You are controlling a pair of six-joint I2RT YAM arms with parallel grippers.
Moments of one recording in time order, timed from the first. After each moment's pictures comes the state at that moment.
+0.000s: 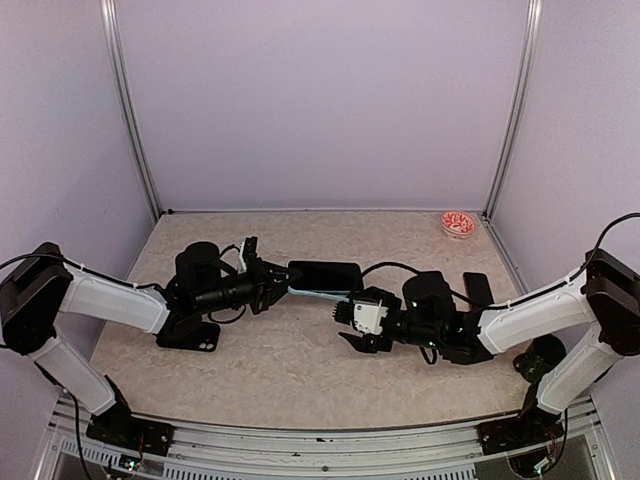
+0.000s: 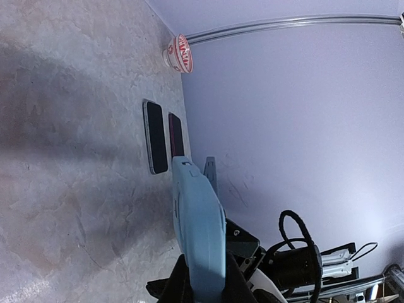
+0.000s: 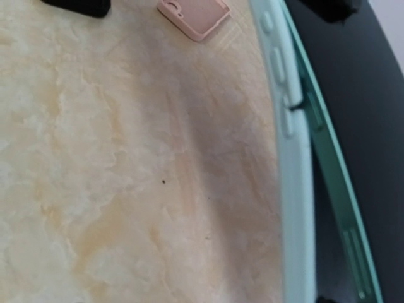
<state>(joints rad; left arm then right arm) -0.75 1.55 0.63 0.78 0.33 -1.29 0.99 1.53 0.60 0.57 0.03 -0.67</state>
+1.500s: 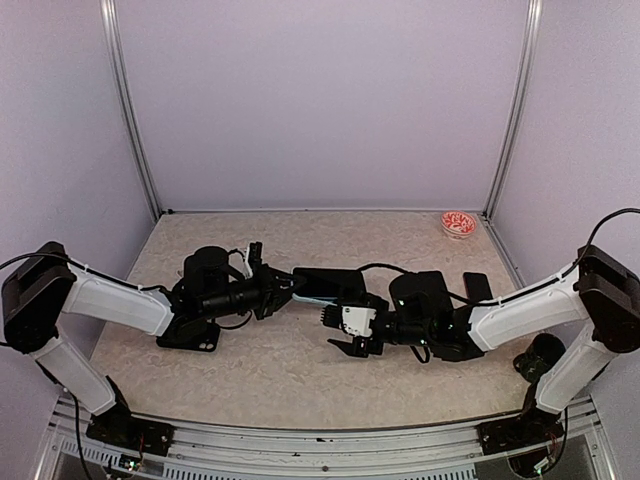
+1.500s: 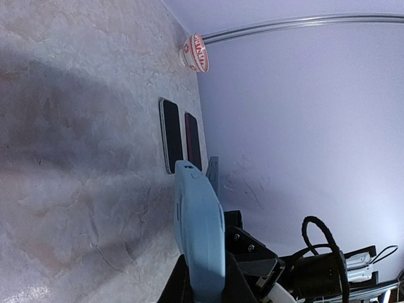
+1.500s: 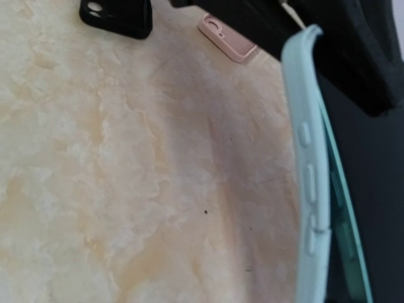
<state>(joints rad) -0.79 1.57 0.64 0.74 0.26 -1.25 1.03 1.58 0.67 0.51 -0.05 -0.65</state>
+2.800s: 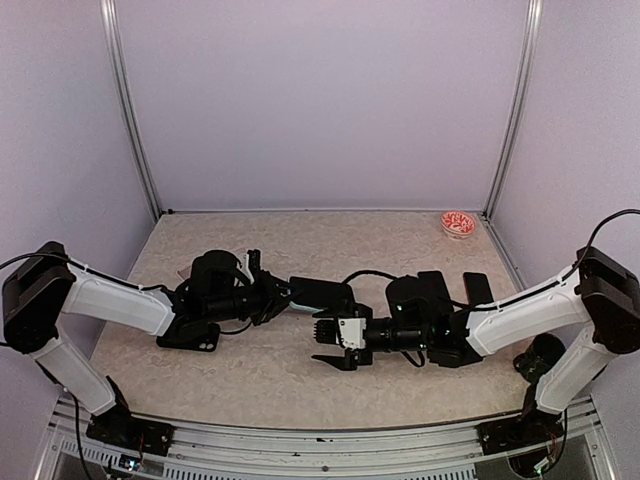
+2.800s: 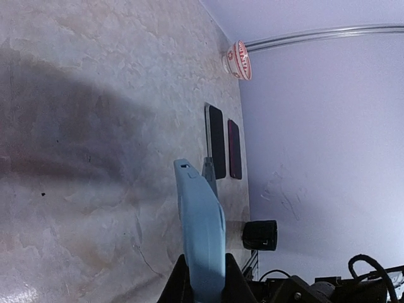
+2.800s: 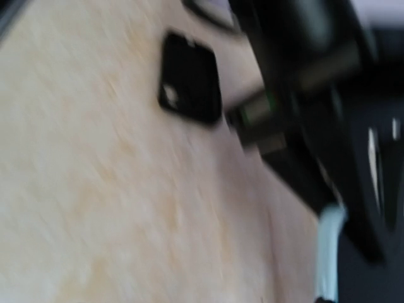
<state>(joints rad) -0.81 1.57 0.66 0.59 0.17 -1.21 1.07 1.59 0.69 0.56 -0.22 -0.66</state>
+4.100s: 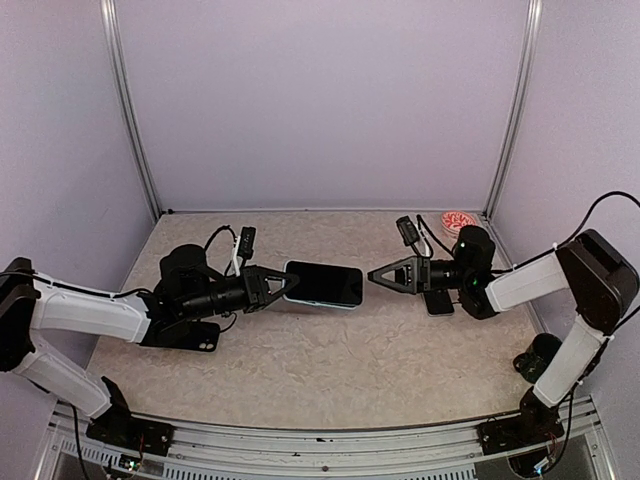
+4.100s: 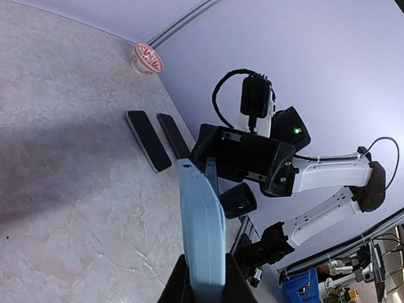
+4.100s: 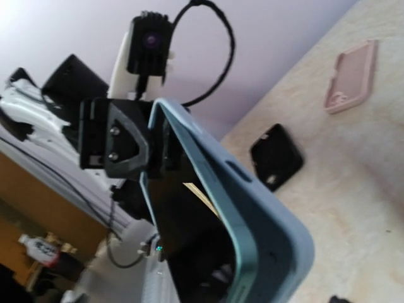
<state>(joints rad) -0.81 1.39 0.58 0.71 0.32 -0.90 0.47 1.66 0.67 1.00 -1.09 0.78</state>
